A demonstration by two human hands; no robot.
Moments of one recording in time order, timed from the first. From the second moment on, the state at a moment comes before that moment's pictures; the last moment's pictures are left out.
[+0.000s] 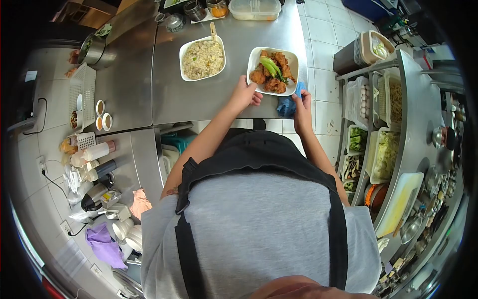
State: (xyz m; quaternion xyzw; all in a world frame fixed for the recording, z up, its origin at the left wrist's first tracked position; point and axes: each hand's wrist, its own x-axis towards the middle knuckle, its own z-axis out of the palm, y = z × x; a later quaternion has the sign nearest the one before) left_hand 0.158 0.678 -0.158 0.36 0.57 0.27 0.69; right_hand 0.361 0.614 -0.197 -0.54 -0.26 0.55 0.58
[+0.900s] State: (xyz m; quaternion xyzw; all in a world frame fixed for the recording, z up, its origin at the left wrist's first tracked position) left_hand 0.180 0.639 -0.165 0.09 0.49 0.22 0.84; right_hand 0.385 0.691 -0.197 -0.64 -0.36 0.41 0.55
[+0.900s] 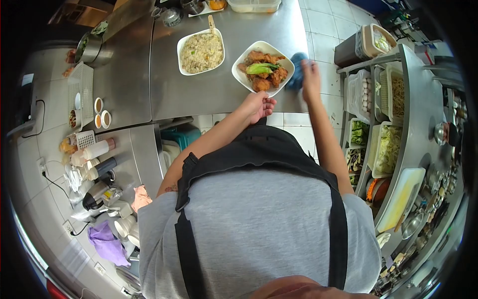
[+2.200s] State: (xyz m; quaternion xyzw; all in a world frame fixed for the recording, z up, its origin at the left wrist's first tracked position) left_hand 0.146 0.633 -0.142 0.07 0.42 0.20 0.88; right_hand 0.383 0.697 -0.176 -0.54 -0.29 0.52 0.60
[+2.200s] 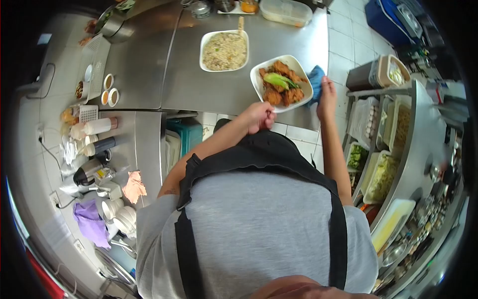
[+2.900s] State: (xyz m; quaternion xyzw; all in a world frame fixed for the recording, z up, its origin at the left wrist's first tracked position) left_hand -0.217 0.751 -0.164 -0.02 0.41 0.57 0.72; right_hand 0.184 0.733 -0.156 -0.51 -0.40 0.70 0.29
